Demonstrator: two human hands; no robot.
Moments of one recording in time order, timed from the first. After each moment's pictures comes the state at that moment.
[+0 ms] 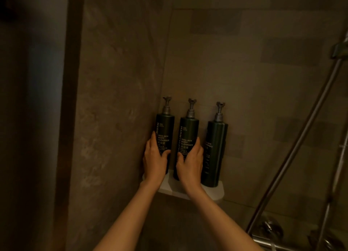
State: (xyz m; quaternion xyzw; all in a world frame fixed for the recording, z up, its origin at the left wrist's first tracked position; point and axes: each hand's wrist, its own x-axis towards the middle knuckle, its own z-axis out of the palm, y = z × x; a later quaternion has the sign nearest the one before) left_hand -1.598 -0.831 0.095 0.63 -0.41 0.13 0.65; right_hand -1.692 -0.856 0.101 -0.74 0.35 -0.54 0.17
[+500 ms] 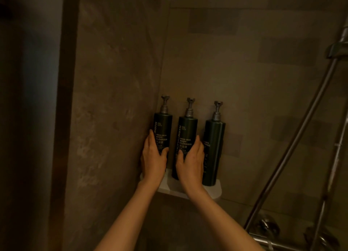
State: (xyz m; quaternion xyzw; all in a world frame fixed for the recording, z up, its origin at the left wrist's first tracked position) left_hand -1.607 -0.822 0.099 0.64 -0.42 0.14 0.63; right_hand -1.703 -0.852 0.102 -0.76 0.34 -0.55 0.11
